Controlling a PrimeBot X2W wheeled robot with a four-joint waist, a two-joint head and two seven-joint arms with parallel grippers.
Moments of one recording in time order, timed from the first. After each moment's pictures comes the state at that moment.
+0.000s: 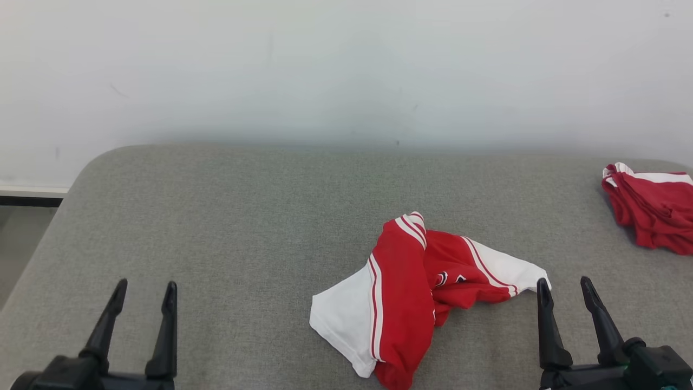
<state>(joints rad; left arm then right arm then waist) -0.04 0.47 -0.28 -0.04 -0.51 0.10 -0.26 0.06 -0.05 -0.02 0.03 0.18 0.13 -0.23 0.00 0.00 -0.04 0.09</state>
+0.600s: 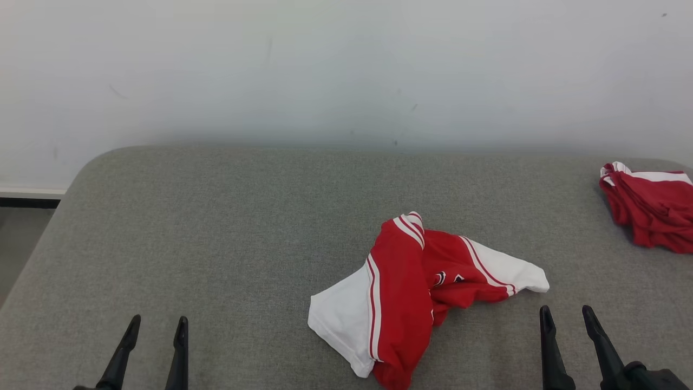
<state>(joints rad) 0.07 0.35 -0.19 0.02 -0.40 0.02 -0.26 0.13 -0.05 -0.03 0.04 0.20 0.13 -0.22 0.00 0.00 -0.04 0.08</state>
